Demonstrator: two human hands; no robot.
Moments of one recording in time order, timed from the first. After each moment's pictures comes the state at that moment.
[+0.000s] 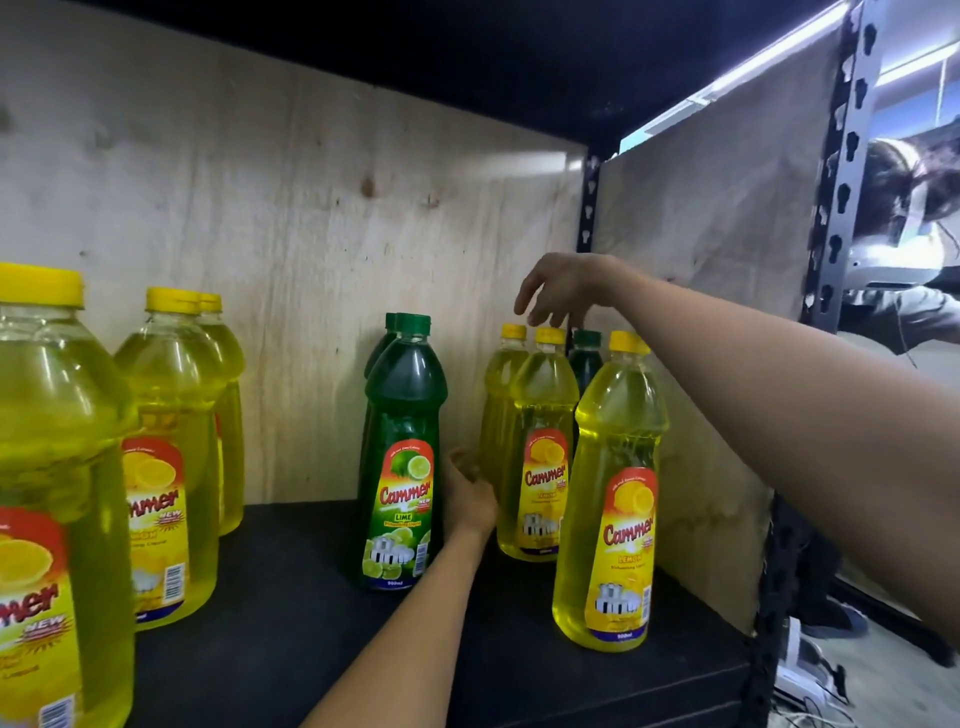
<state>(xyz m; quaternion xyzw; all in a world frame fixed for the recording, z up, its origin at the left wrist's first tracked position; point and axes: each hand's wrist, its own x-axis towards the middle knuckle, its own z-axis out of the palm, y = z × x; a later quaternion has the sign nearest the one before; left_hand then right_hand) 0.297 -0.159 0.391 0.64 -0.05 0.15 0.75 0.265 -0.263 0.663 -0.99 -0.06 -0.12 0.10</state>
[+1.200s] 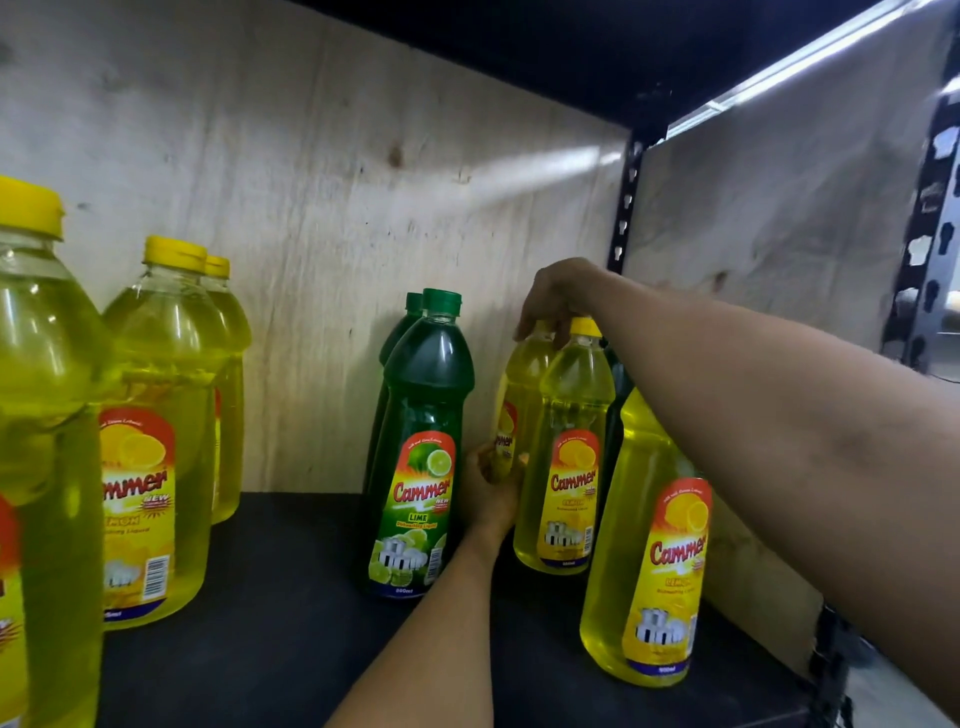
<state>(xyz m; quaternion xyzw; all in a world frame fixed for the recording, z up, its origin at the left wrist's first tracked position) 0.335 -0.173 0.380 0.61 -0.06 0.13 0.78 0.320 -0.215 0.643 -1.00 0.08 -0.03 -0.02</state>
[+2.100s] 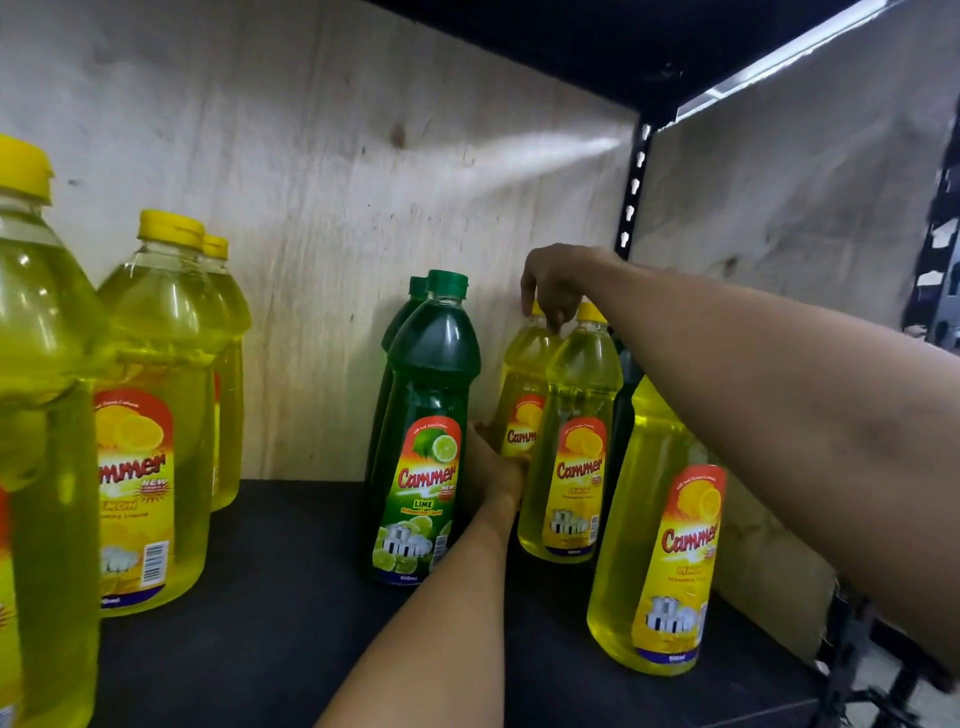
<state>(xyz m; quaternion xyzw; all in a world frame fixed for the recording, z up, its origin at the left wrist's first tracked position) 0.327 -0.171 0.402 0.65 -0.01 0.19 0.73 0.331 -0.218 0.645 -0.98 0.01 -0.12 -0.14</state>
